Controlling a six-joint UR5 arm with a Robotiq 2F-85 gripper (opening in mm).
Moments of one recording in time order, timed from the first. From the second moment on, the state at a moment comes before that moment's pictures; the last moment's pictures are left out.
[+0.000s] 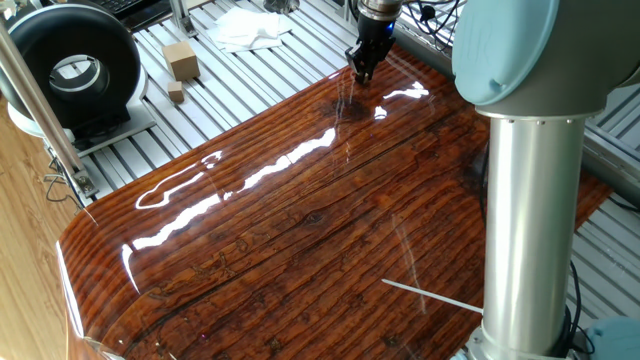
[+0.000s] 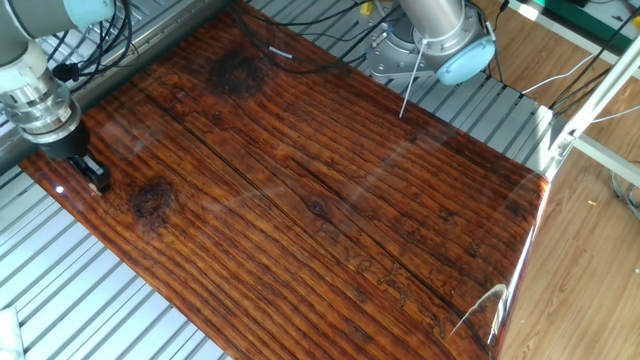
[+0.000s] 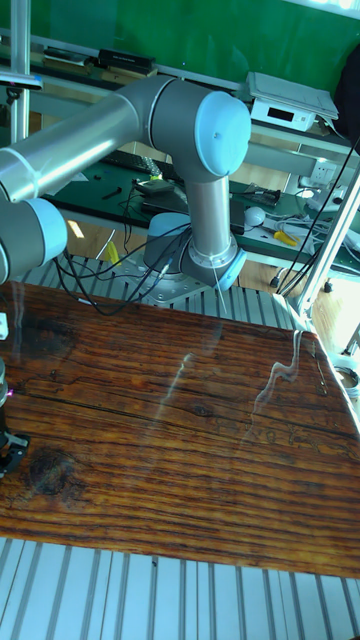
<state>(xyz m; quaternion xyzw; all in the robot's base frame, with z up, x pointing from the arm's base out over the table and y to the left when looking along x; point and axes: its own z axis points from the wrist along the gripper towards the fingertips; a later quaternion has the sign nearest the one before) 0.687 -0.225 0.008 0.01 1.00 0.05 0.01</state>
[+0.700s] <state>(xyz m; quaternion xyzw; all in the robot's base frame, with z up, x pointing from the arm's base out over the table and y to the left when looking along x) 0.689 -0.226 0.005 0.02 1.00 0.04 0.02</state>
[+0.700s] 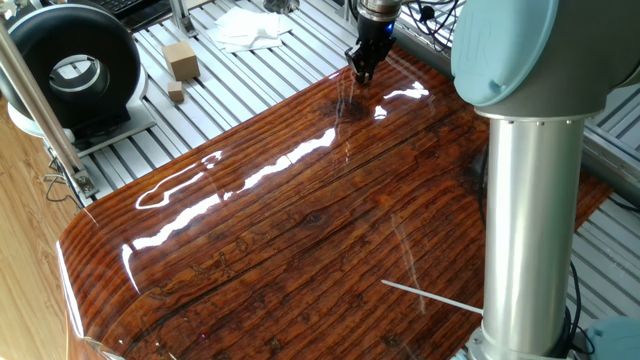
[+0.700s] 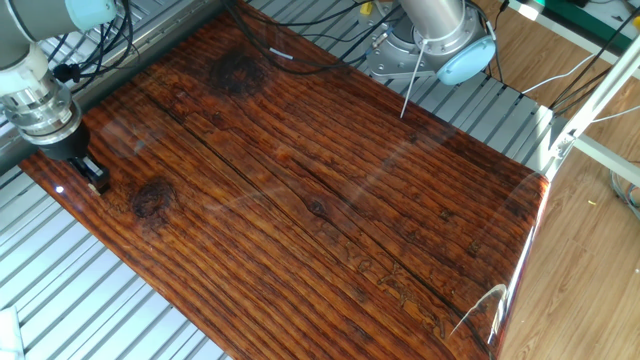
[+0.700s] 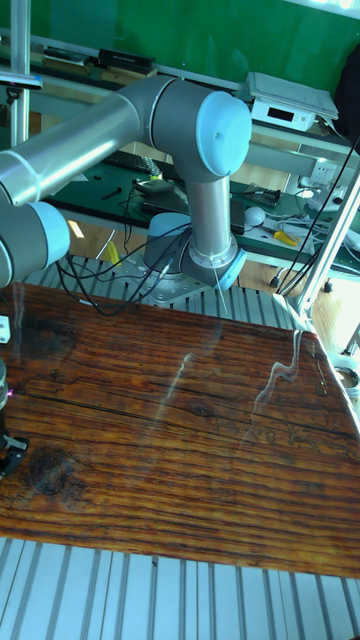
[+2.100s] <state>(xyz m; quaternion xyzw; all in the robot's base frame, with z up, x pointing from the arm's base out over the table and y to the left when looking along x) 0.693 -0.225 0.004 0.03 1.00 0.03 0.03</state>
